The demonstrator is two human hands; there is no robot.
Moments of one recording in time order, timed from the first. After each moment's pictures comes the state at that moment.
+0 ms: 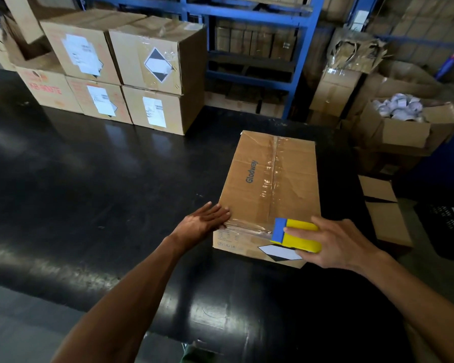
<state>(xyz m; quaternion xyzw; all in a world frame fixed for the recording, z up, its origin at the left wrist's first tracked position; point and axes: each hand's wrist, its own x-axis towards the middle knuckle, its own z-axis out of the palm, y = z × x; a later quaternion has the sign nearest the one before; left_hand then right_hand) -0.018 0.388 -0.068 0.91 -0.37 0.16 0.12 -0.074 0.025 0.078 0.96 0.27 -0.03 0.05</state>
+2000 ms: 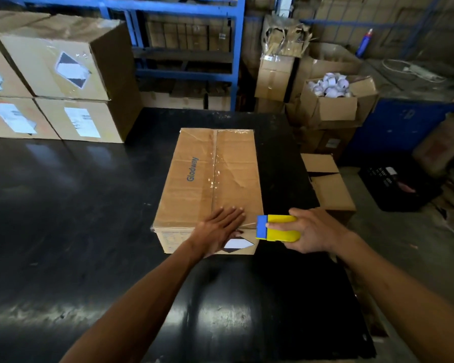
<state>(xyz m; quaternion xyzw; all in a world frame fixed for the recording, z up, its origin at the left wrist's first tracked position) -0.006 0.212 -0.070 0.89 -0.44 0.12 0.03 -0.072 -0.070 0.063 0.96 0.24 -0.11 0.09</state>
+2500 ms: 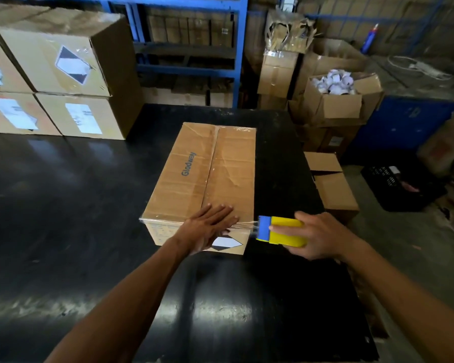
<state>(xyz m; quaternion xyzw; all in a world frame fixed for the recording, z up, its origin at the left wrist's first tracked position) 0.005 0.253 -0.068 0.89 -0.45 0.10 0.01 -0.078 -0.083 0.048 0.95 0.32 -0.01 0.04</state>
